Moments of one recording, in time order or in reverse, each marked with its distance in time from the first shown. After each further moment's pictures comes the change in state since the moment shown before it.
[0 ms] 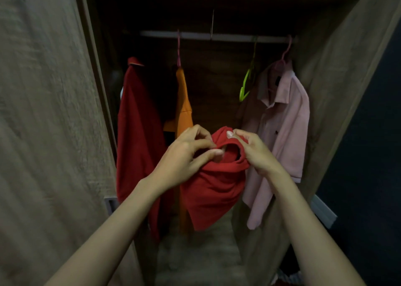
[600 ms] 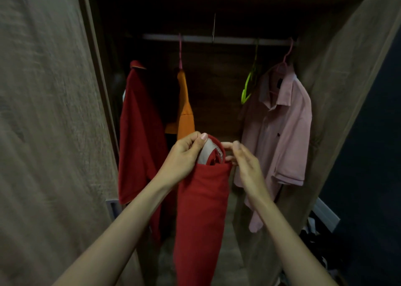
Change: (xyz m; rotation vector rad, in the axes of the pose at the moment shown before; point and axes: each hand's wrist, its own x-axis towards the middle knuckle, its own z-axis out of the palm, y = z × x) left_hand 0.004 -0.001 0.006 -0.590 0.059 -0.457; right_hand -0.039 0.004 0.040 0.084 0.278 -0.047
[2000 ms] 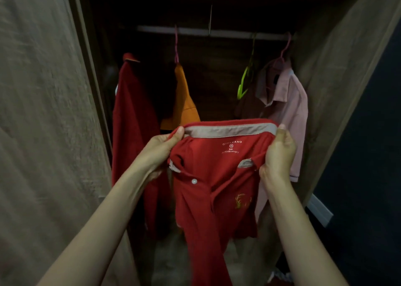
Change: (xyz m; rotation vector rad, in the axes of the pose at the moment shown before) left_hand 0.008 -0.012 -0.024 -0.355 0.083 -0.434; right_hand 0.041 0.000 -0.039 0.281 0.681 0.033
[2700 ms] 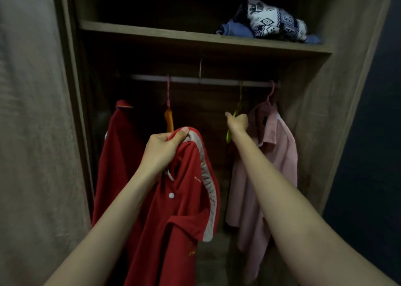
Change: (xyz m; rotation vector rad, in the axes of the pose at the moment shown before) left_hand 0.067 0.064 0.032 0.207 0.274 0.311; right_hand 0.172 -0.002 0.152 -0.591 -0.166 0.072
